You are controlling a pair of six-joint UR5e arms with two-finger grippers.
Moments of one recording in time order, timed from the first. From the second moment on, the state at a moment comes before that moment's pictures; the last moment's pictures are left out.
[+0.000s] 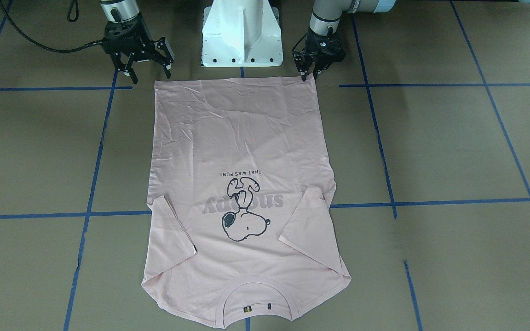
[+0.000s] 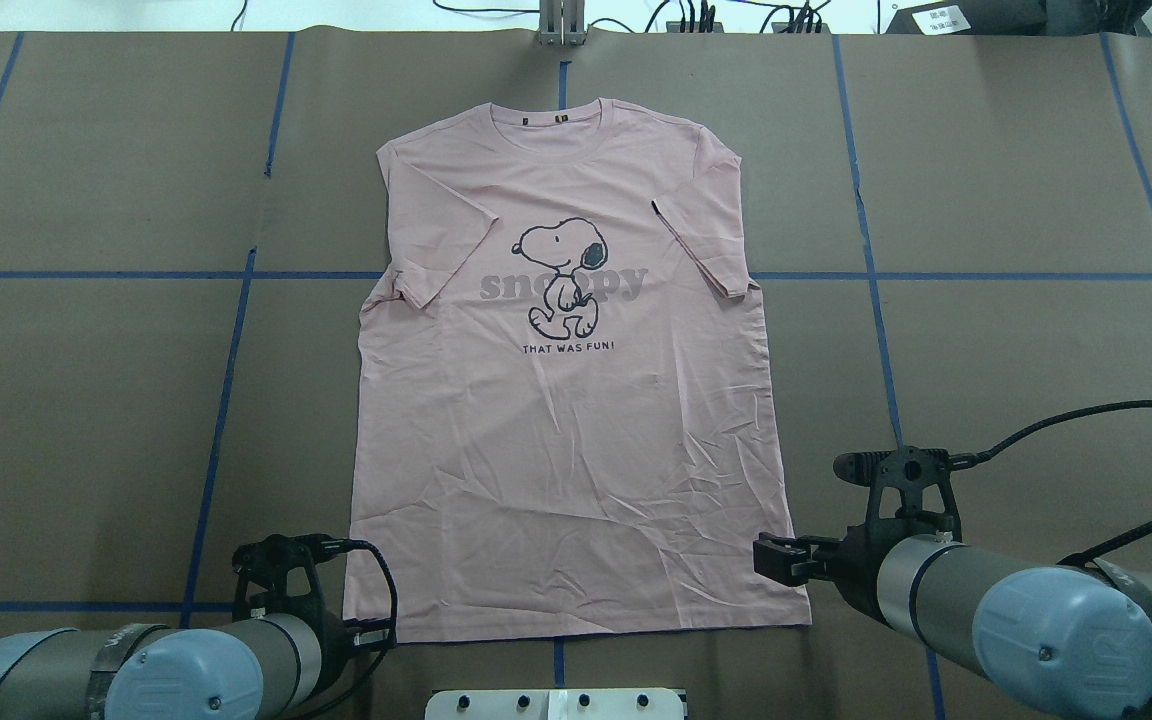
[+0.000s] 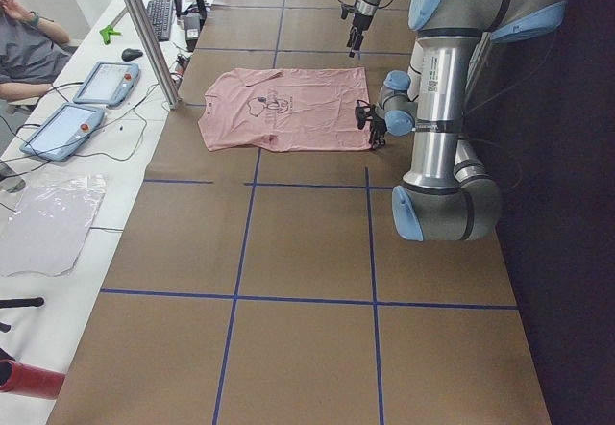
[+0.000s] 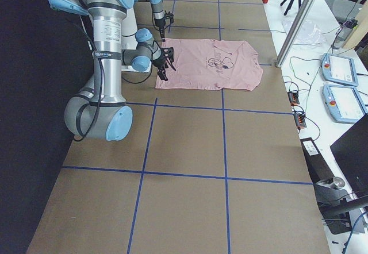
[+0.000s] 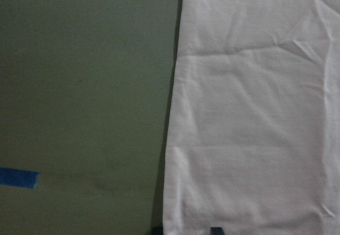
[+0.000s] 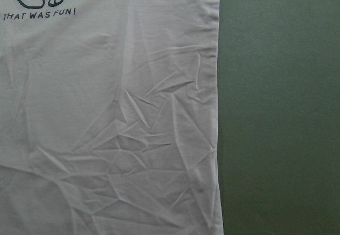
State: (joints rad) left arm -0.06 -1.72 -2.05 -1.81 -1.48 -1.67; right arm 0.15 -1.61 2.24 -1.26 1.39 1.41
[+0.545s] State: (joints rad) left arm -0.06 -1.72 -2.05 -1.81 -1.48 -1.67; right arm 0.15 -1.61 2.24 -1.26 1.39 1.41
